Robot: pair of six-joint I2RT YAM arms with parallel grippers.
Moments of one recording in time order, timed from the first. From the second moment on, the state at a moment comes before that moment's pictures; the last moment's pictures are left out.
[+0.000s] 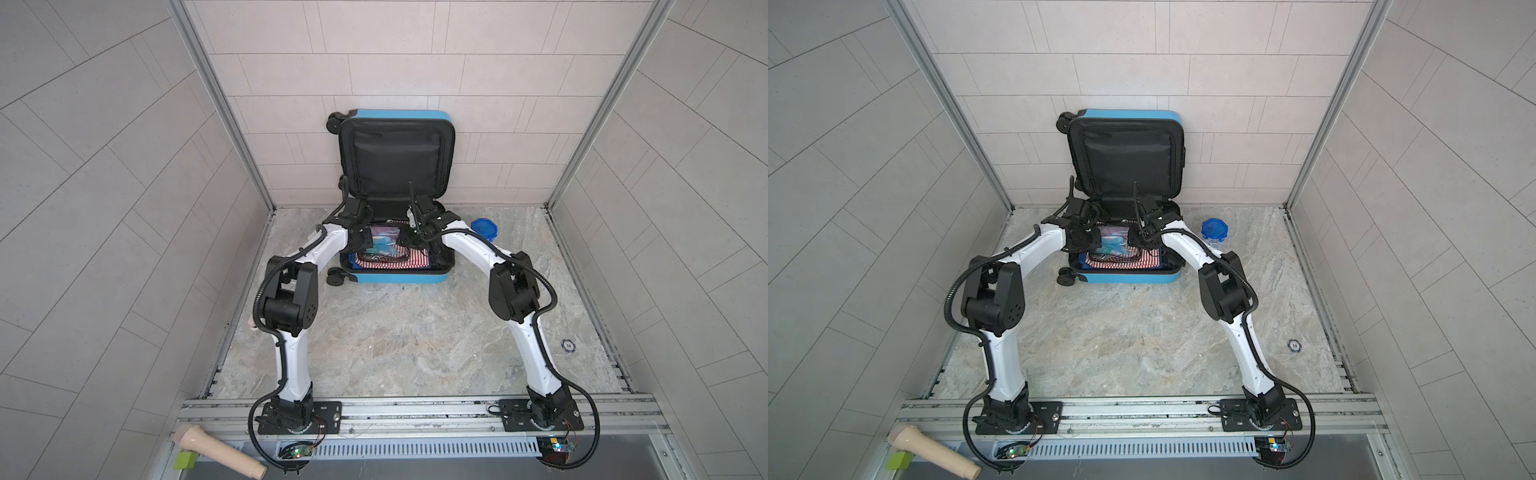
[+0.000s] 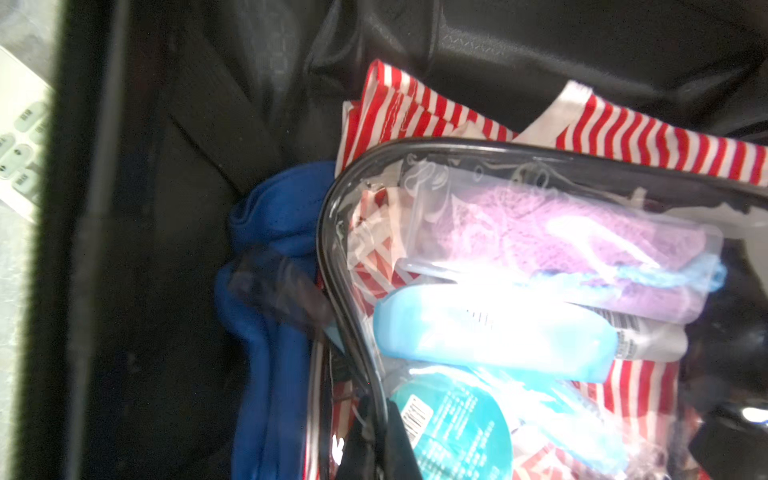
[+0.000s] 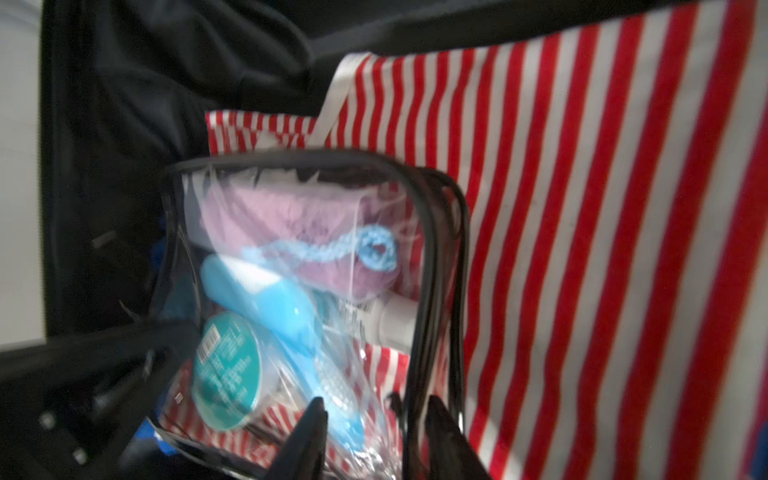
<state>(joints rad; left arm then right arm) -0.25 2.02 1.62 -0.65 -0.02 -0.40 0.50 2.32 2.11 -0.70 -0.22 0.62</state>
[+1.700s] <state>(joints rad) -0.46 1.13 0.98 -0.50 0.00 -0.54 0.18 1.93 1.79 -1.09 0.15 0.19</state>
